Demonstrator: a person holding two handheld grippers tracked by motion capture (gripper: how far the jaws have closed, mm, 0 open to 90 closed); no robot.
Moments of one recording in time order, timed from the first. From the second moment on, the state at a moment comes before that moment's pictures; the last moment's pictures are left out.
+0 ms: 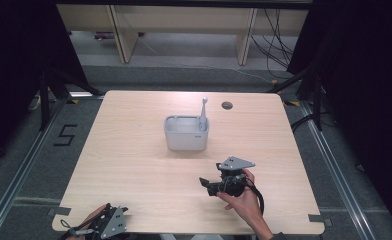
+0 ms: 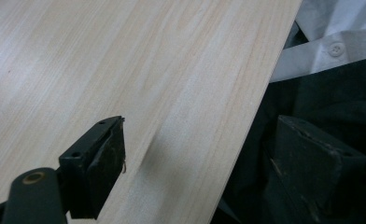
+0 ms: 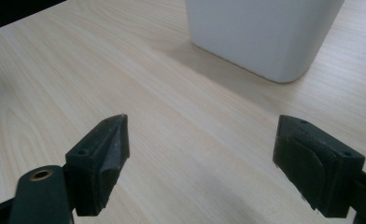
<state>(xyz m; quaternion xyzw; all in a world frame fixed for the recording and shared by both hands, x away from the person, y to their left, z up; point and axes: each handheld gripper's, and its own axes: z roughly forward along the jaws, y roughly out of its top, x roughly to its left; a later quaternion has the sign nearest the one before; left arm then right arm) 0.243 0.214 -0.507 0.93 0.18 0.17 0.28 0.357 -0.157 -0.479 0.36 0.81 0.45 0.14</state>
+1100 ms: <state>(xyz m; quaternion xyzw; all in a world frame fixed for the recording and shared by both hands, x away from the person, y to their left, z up) 0.243 0.214 -0.508 0.93 0.17 0.17 0.28 0.322 -0.159 -0.488 0.34 0.84 0.41 0.10</state>
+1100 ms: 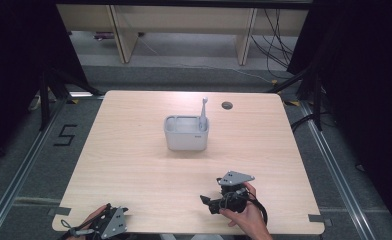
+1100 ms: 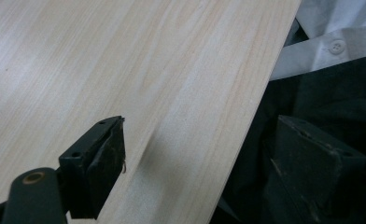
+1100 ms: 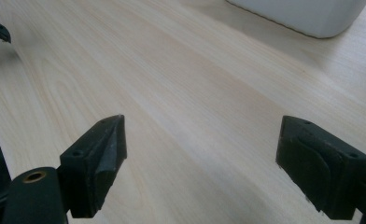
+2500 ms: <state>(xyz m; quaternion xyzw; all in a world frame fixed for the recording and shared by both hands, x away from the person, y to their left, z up) 0.243 0.214 -0.508 0.93 0.18 0.17 0.28 0.290 -0.177 -0.499 0.33 0.87 0.37 0.10</state>
